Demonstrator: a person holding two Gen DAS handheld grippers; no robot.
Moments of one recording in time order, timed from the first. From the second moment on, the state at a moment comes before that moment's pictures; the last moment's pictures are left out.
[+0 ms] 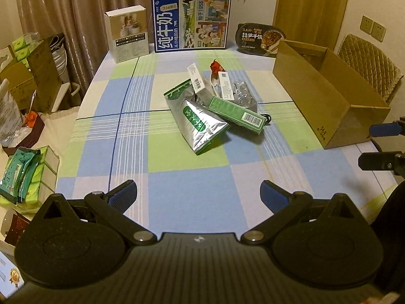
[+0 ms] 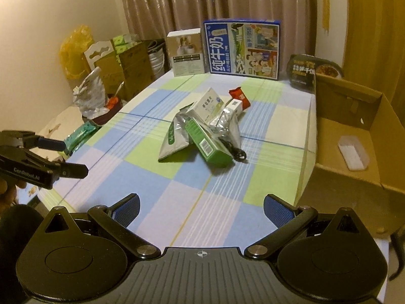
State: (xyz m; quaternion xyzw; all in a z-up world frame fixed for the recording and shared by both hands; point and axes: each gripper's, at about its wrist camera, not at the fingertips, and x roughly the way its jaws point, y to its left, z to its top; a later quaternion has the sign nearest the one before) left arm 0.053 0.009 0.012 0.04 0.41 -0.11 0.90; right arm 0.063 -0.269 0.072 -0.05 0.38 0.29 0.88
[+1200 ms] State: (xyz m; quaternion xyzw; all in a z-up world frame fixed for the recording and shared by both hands) left arm 0.190 0.002 -0.059 0.09 0.43 -0.12 0.89; right arm 0.194 -0.169 -0.018 -0.27 0.36 0.34 0.83
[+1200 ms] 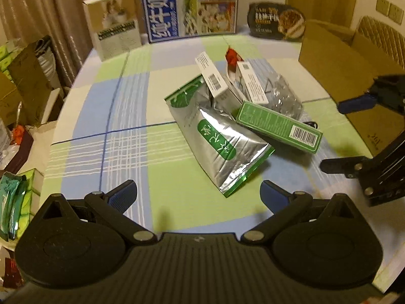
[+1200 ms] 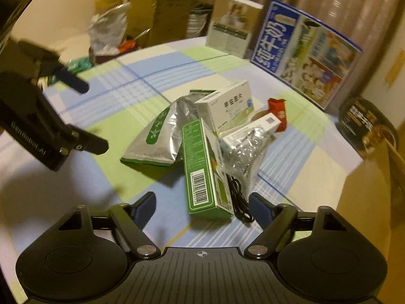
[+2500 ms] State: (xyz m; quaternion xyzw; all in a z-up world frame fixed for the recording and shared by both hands) left arm 0.273 -0.009 -0.095 0.06 0.51 -0.17 0.84; right arm 0.175 -0.200 -0.014 -0.19 0.43 0.32 0.83
